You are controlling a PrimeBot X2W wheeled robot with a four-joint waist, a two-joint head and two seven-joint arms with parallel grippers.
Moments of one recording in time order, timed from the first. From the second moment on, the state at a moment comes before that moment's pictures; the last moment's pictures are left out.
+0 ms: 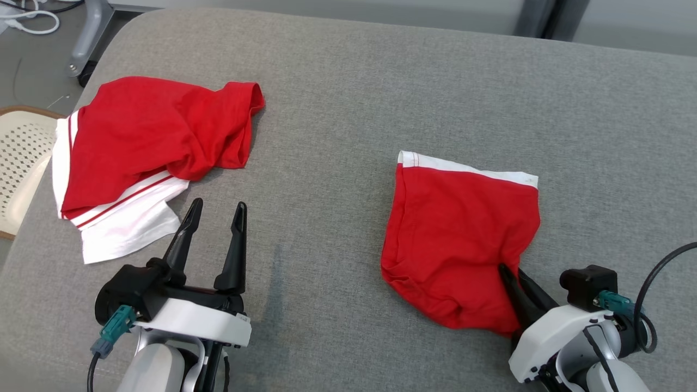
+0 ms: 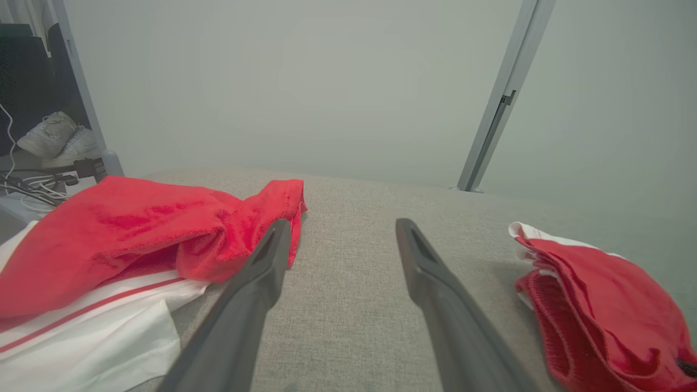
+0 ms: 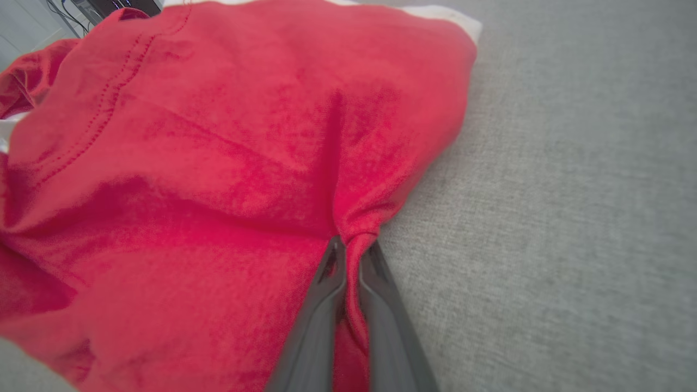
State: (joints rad) left arm -0.17 0.09 -0.17 0.17 -0.34 -0.06 -0.26; right arm -0.14 -0.08 0.17 0.28 0.28 0.13 0.08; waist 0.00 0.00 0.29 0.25
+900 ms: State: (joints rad) left arm -0.21 0.17 -0.16 0.08 -0.29 -0.07 -0.22; right arm -0.38 -0.24 0.34 0.41 0.33 0.13 0.07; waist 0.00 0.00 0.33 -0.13
